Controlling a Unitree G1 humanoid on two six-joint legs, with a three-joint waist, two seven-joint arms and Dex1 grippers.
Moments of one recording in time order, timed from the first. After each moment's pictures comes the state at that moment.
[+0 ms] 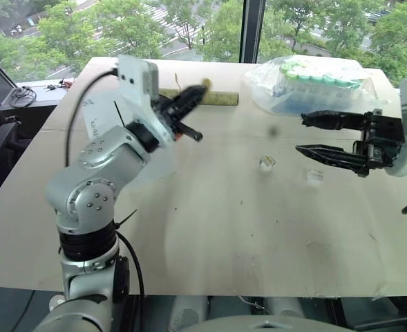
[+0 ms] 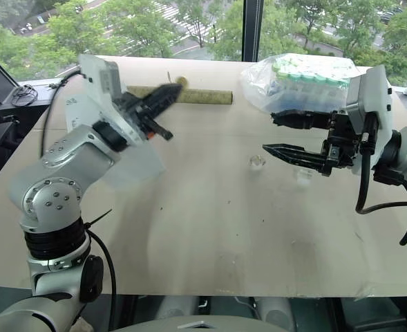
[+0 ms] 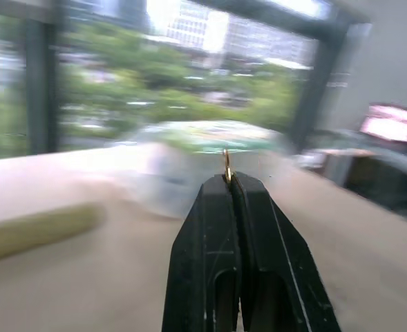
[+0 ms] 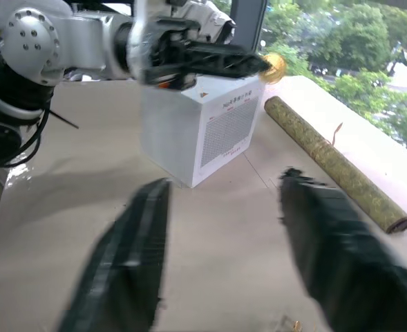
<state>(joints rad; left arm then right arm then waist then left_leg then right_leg) -0.62 0.45 0.21 -0.52 -0.75 0.90 -0.08 -0.46 -0.94 -0.28 -0.53 0.95 0.74 0.89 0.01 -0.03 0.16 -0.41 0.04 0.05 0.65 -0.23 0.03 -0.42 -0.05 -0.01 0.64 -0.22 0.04</state>
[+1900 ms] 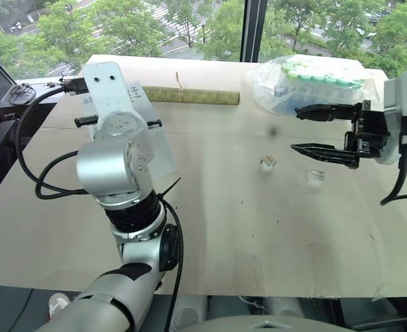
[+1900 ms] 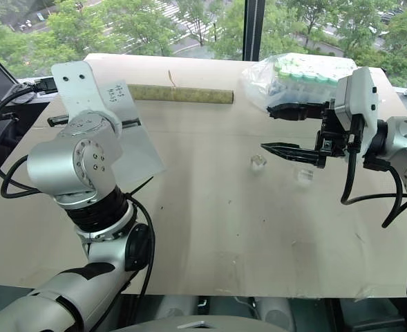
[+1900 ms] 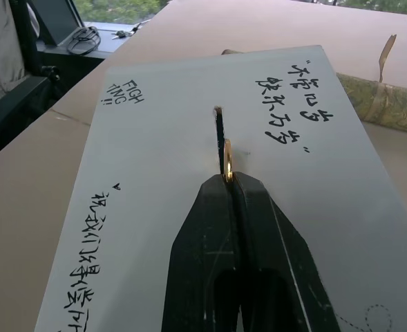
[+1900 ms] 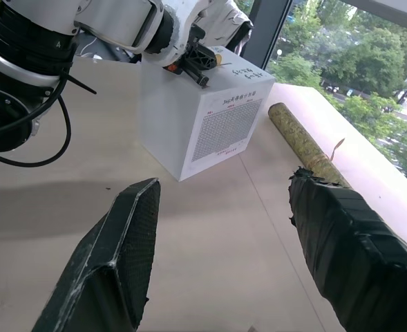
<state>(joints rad) -0.90 0.10 0.26 -0.52 0.16 1.60 0.35 -0.54 -0.89 -0.16 -0.39 0.75 0.56 1.05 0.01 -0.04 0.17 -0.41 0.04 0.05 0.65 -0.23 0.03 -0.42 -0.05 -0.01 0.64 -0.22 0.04</state>
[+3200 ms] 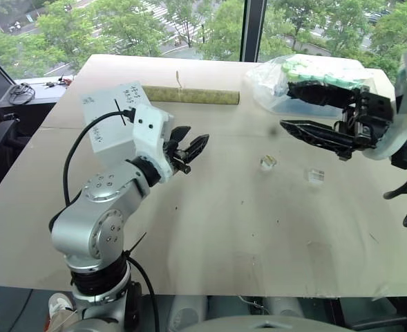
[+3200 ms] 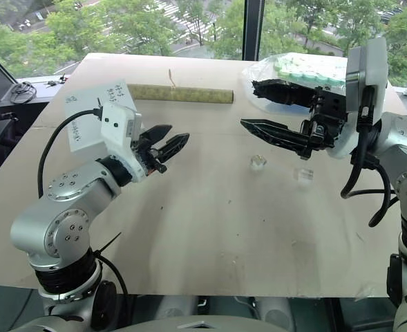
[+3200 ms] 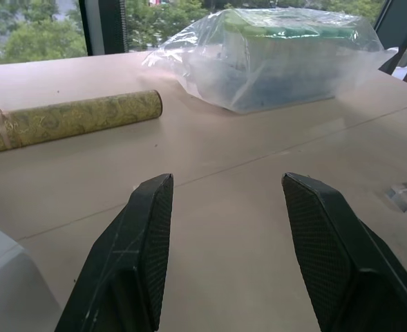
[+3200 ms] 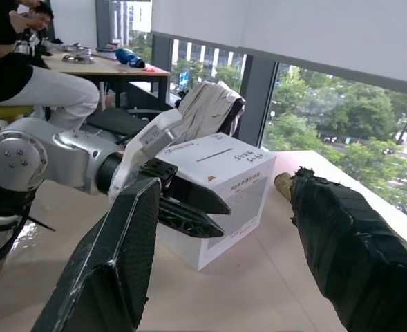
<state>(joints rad) -0.42 0.32 0.22 -0.74 -0.40 1.15 -0.41 -0.60 -0.76 -0.21 -0.50 1.01 0.70 0.78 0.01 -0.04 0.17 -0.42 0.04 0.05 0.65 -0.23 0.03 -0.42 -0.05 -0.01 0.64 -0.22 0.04</state>
